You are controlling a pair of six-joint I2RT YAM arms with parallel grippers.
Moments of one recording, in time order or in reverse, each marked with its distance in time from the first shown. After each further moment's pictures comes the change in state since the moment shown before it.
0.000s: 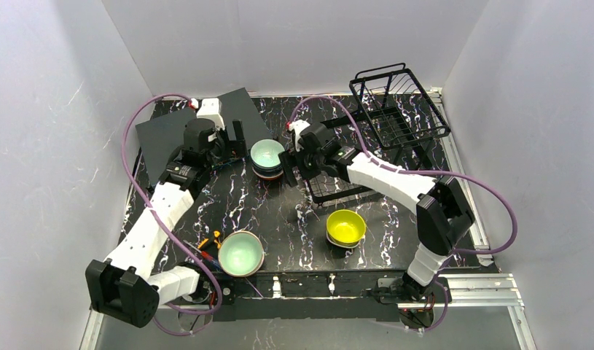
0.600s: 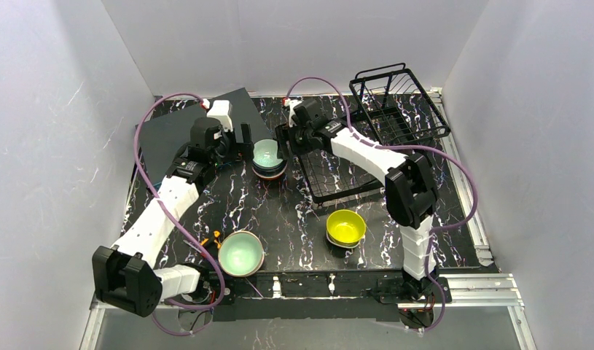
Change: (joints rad) left arm 0.000 0.067 -0.034 0.047 0.095 0.027; right arm -0.114 0.300 0.351 -0.007 -0.125 0.070
